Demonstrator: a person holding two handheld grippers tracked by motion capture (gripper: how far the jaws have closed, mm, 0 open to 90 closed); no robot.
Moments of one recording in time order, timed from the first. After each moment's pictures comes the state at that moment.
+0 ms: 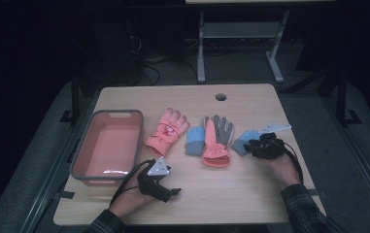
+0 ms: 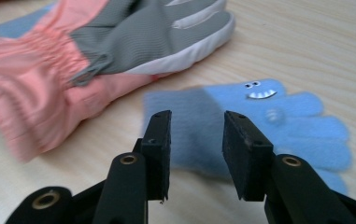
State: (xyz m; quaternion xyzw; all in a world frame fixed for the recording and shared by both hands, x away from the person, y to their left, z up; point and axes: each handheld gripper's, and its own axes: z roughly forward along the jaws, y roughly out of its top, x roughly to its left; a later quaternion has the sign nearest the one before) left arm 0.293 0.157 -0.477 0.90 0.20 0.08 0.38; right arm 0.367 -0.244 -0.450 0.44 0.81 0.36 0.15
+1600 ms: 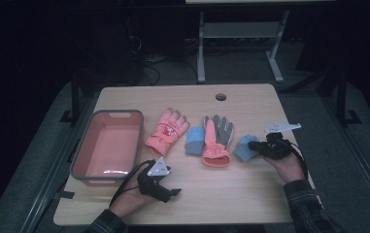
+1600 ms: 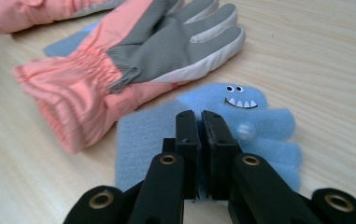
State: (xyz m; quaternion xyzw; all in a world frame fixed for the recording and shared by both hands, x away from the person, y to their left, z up) left arm 0.292 0.157 -0.477 0.90 0.21 0.08 0.38; right arm 0.355 -0.256 -0.435 0.44 0.80 0.40 0.12
